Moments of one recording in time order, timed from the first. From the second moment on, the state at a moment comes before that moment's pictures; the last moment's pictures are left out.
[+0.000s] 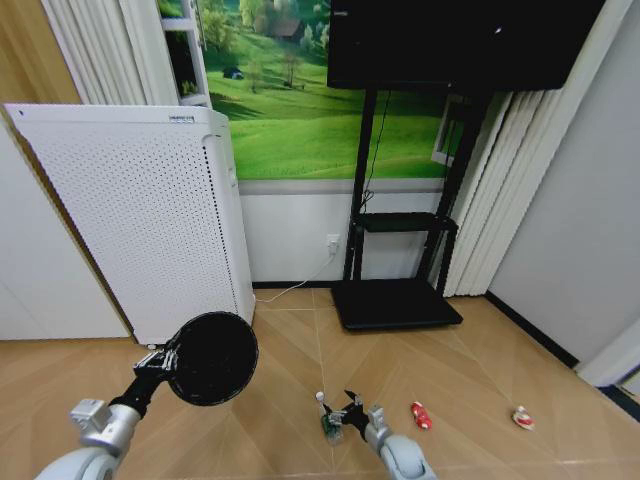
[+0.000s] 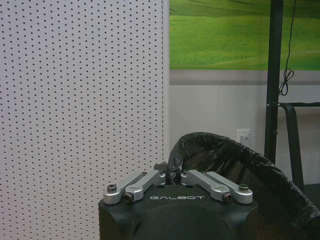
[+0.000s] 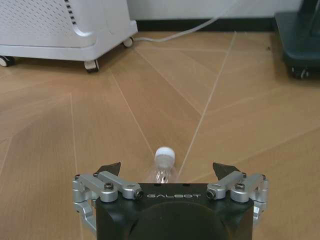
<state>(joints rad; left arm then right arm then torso) 1.56 -1.28 -0.97 -2.13 -0.44 0.18 0.31 -1.20 1.37 0.28 1.31 0.13 -0.18 -0.27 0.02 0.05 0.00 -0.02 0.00</state>
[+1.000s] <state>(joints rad) 1.54 -1.28 -0.98 -2.17 -0.50 0.19 0.28 -1.23 1.36 0.29 1.33 0.18 -0.38 -0.11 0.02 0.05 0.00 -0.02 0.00</state>
